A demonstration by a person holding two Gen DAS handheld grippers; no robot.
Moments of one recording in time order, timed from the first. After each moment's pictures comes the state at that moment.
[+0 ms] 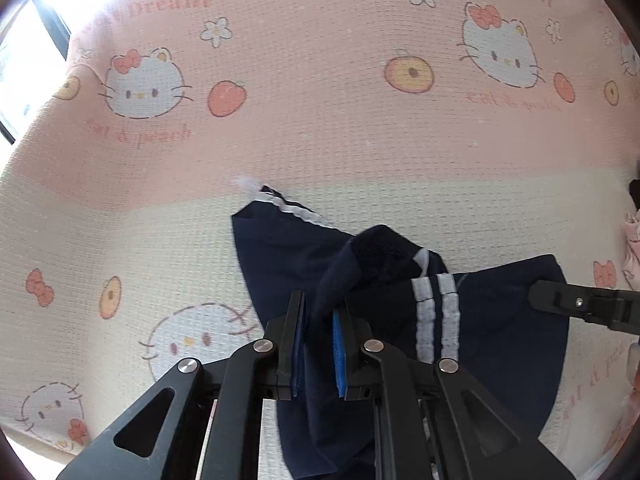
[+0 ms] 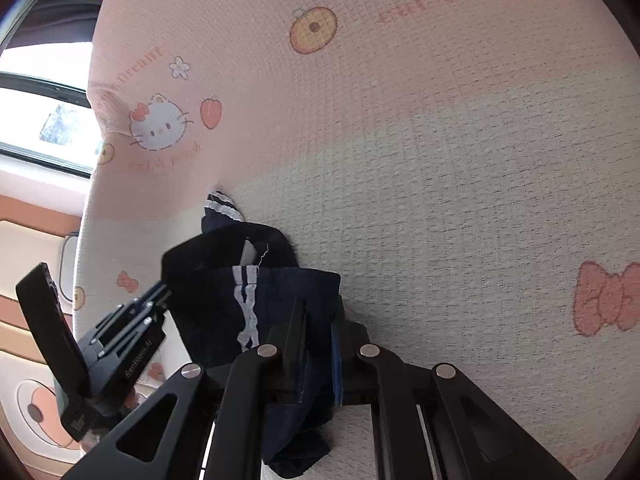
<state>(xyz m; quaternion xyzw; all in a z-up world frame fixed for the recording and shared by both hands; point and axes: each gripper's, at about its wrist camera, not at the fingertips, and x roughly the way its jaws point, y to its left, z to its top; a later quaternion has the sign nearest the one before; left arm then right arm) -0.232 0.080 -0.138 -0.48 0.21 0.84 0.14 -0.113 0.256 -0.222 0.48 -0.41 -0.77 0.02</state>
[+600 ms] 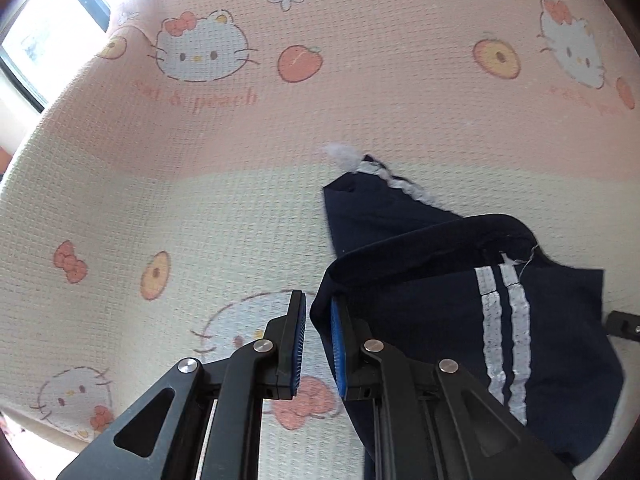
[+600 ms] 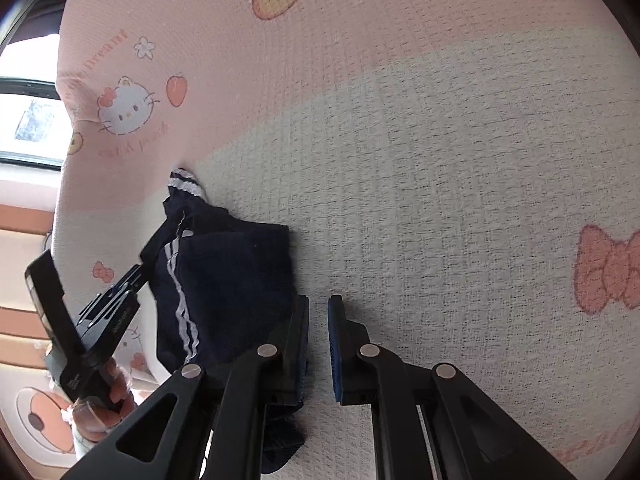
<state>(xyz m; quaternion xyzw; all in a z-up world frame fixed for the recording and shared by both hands) -0.267 0.032 -0.164 -0.49 0.24 0.84 0.04 -0.113 0.251 -0.245 0.53 -0.41 -0.74 0.01</state>
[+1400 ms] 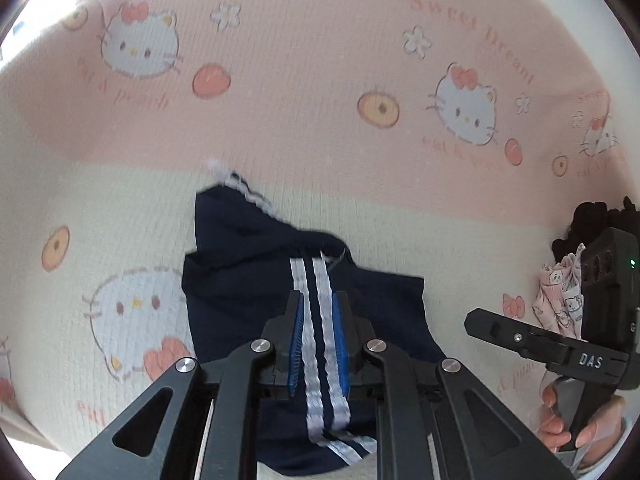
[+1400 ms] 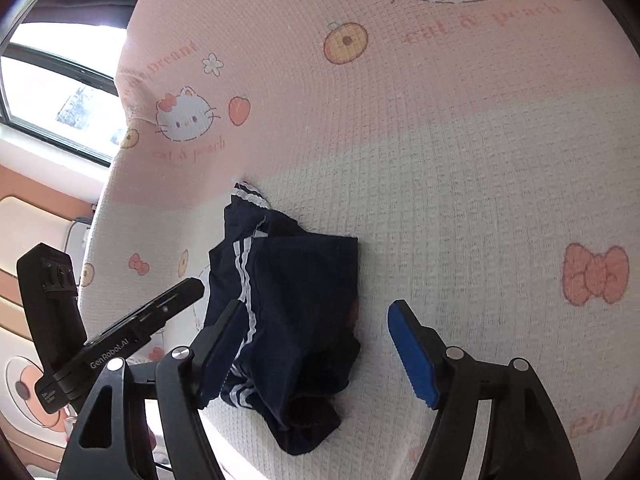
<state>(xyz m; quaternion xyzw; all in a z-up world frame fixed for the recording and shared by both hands) -0.225 0.038 -0.117 -0.52 0.04 0.82 0.23 -0.085 0.237 -0.193 0.46 -0.39 -0.80 0.03</state>
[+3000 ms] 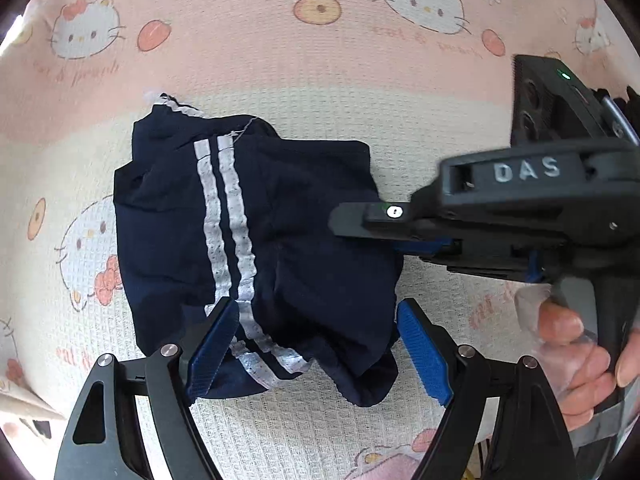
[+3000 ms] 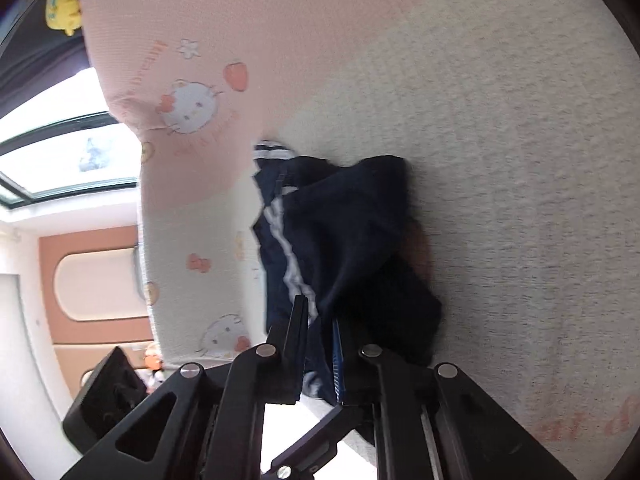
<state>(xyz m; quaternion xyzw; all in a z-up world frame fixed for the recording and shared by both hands) -0.150 0.078 -0.147 -0.58 0.15 0.77 0.23 -0.113 0.222 -0.248 0.47 -0.56 -0.67 0.14</state>
